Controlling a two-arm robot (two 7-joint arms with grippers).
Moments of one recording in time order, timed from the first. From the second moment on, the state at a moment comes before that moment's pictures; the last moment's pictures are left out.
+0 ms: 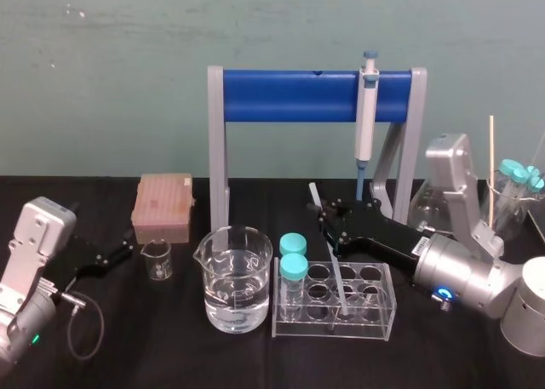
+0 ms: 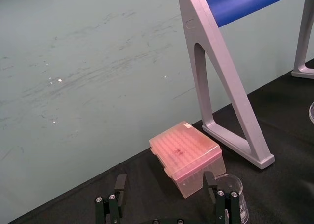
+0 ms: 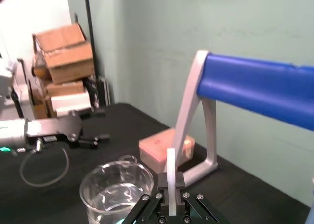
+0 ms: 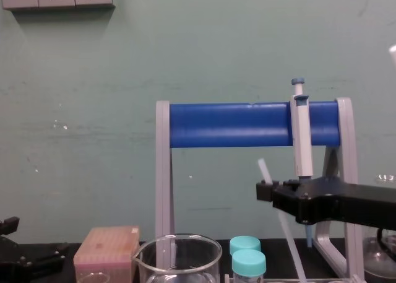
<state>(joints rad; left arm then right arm) -0.20 0.60 0.45 -1.41 -0.25 -0.12 0.03 0.39 0.48 -0.49 -1.40 0.53 0.00 0.56</state>
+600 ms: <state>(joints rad) -0.20 0.60 0.45 -1.41 -0.25 -0.12 0.03 0.33 0.49 -0.33 -1.54 0.57 -0.16 0.55</state>
